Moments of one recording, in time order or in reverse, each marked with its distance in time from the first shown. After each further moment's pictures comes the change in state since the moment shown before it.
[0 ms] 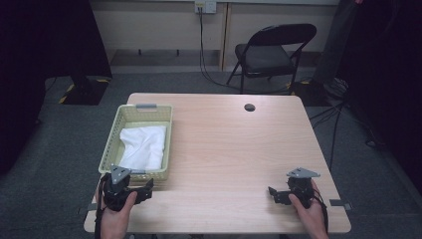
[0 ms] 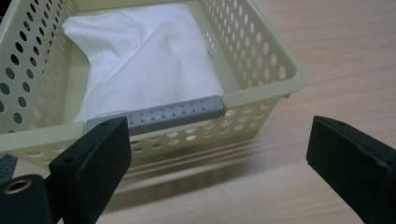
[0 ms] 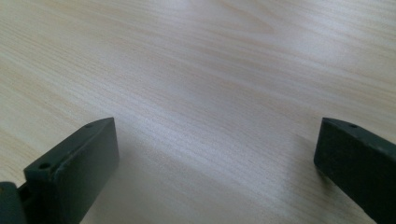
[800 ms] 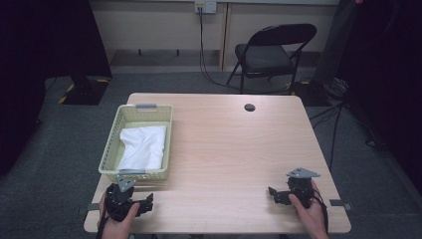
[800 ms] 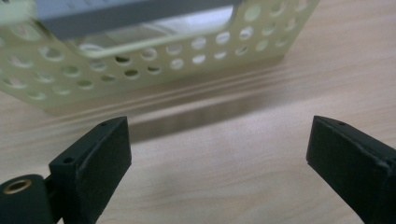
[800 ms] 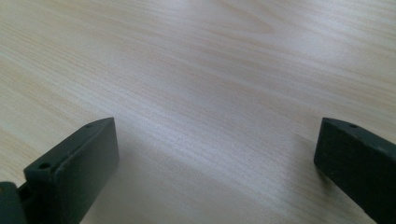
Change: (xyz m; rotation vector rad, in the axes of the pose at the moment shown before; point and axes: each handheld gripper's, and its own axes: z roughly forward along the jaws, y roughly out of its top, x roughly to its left) left arm 0.001 -0.036 0.022 0.195 0.027 0.010; right arm 0.000 0.000 0.000 -0.001 -0.001 -0.001
